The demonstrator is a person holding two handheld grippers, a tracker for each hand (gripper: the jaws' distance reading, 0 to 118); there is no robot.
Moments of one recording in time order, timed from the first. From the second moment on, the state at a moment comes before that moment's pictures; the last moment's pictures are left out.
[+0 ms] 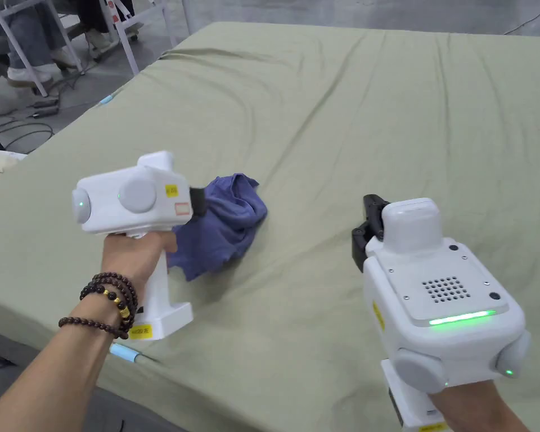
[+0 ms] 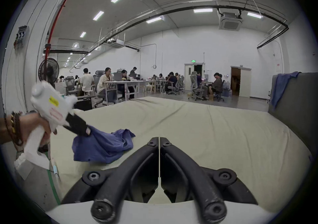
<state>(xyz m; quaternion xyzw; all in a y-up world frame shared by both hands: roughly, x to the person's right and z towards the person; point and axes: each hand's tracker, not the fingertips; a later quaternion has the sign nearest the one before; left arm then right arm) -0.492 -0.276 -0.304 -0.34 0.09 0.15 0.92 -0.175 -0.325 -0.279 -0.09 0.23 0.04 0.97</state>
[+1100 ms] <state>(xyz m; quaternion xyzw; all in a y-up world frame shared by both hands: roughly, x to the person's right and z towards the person) -0.126 -0.302 -0.247 -0.20 -0.13 0.06 0.97 0.130 -0.298 -0.212 -0.12 -0.03 0.03 0.99</state>
